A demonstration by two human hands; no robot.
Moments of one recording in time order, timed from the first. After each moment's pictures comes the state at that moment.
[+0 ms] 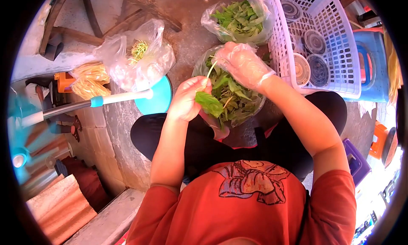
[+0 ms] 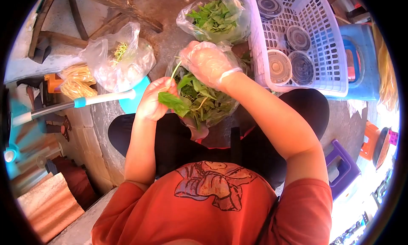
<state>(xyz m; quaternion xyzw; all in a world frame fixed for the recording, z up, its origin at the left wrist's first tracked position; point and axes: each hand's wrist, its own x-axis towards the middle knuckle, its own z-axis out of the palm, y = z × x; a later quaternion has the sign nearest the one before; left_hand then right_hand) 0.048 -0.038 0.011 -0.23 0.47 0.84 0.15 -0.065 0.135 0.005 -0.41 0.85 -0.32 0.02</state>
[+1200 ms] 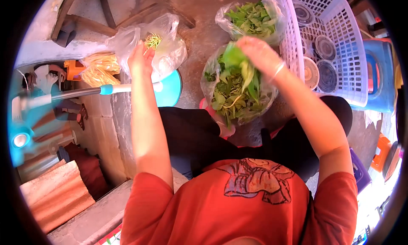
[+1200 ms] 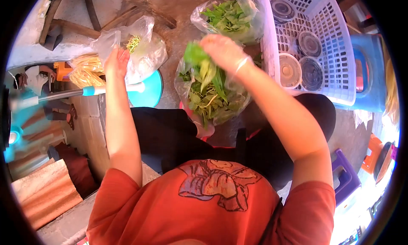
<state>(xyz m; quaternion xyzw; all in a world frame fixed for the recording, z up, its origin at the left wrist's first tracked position) -0.016 -0.199 0.024 -0.39 0.57 0.67 -0.28 -0.080 0.137 0.001 -0.13 0.72 -0.61 0.30</state>
